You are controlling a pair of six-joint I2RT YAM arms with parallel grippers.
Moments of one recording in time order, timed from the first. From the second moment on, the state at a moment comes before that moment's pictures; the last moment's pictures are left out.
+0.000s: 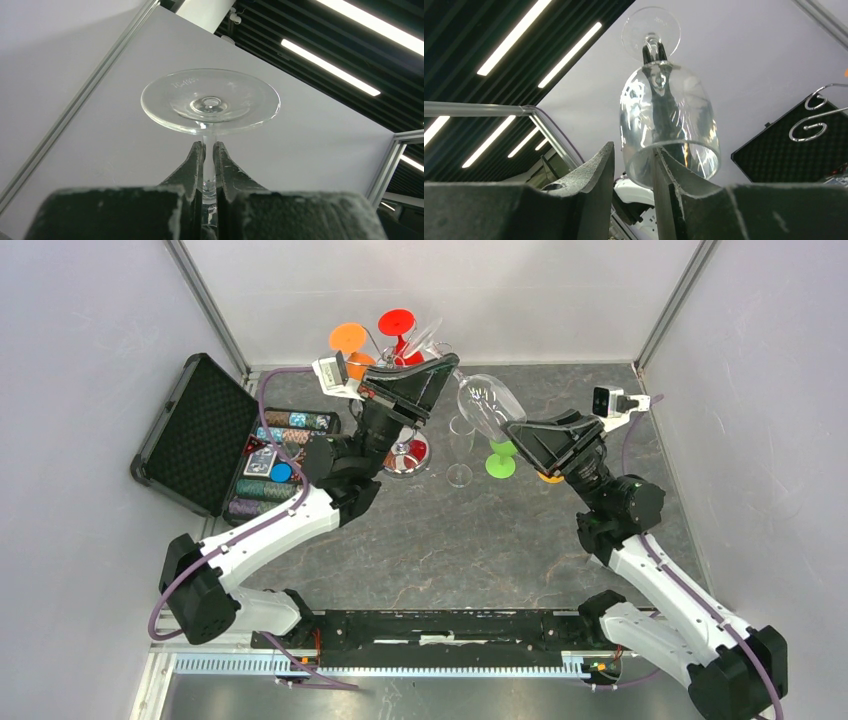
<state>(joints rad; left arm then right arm) -0.84 1.32 1.10 1.08 -0.02 -0.87 0.48 0.91 0.65 1.06 -0.39 1.41</state>
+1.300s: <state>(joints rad) -0.83 1.03 1.01 0.46 0.04 -0.58 0.48 0.82 1.14 0.13 0.37 0.25</state>
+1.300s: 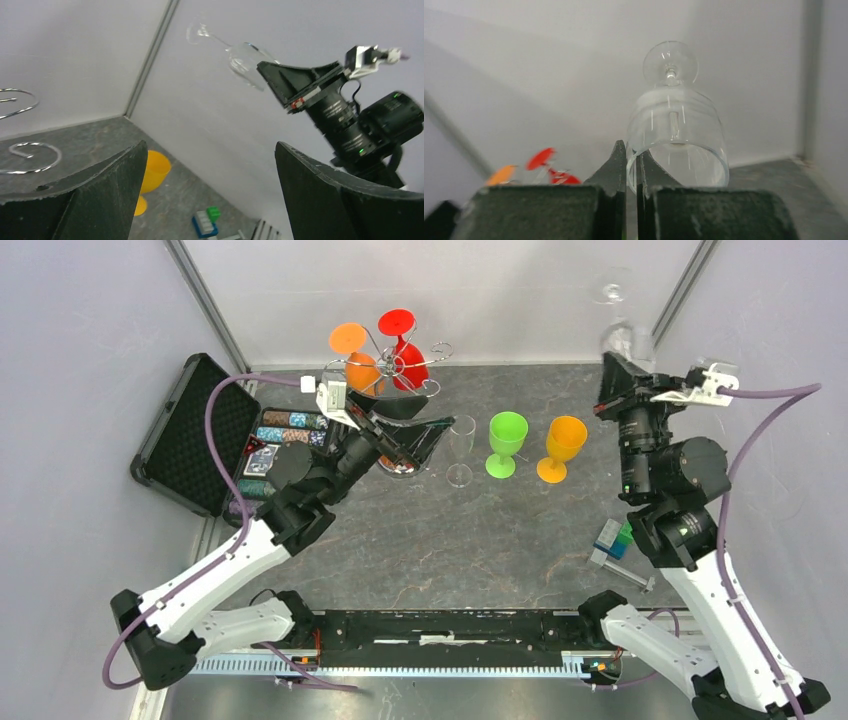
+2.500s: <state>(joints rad) -0.83 0.84 1.02 -0.16 -0.18 -0.29 -0.14 1.42 1.32 -0.79 -0.03 -0.18</state>
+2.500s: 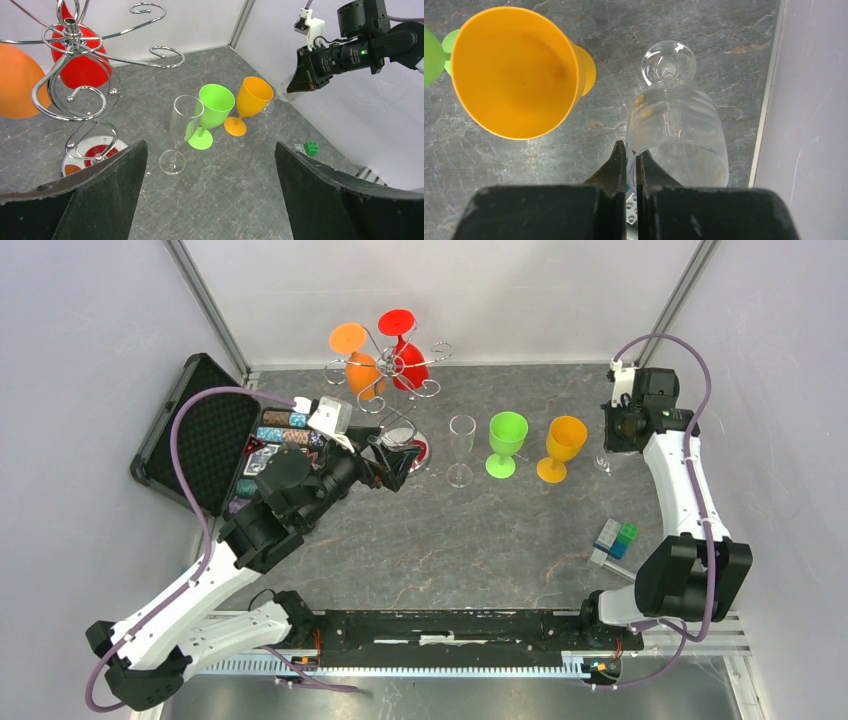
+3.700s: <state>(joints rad) -0.83 0.86 1.02 -0.16 -0.16 -0.29 -0.01 1.41 1.26 -0.83 0.11 -0.26</state>
